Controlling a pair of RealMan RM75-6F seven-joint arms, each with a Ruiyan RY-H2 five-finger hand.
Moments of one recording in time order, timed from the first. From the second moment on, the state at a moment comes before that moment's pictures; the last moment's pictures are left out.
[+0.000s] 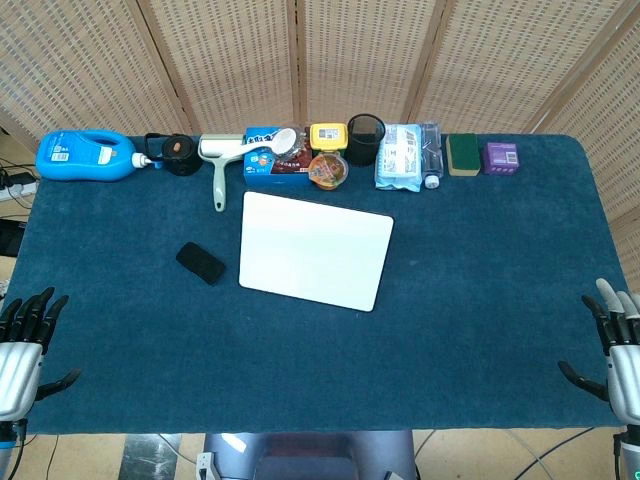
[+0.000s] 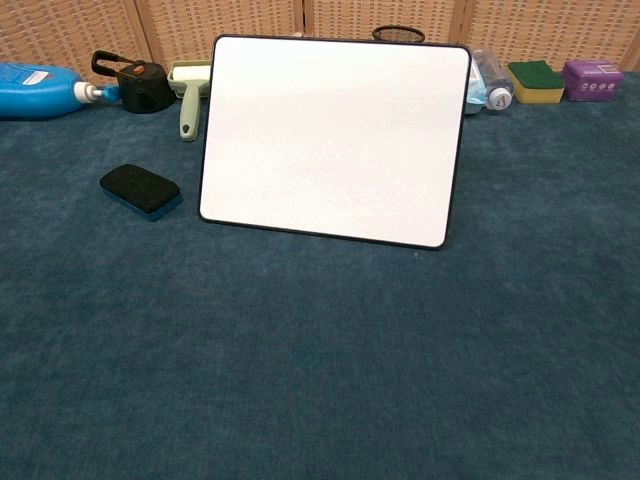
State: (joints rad) left arm 0.00 -1.10 0.00 -1.78 1.59 1.55 0.25; right arm 0.00 -1.13 0.08 -1.55 -1.57 1.65 0.01
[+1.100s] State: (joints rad) left arm -0.55 -1.20 -0.14 -1.31 1.53 0.90 -0.10; right arm 0.04 -1.17 0.10 -1.51 -1.47 1.53 -0.04
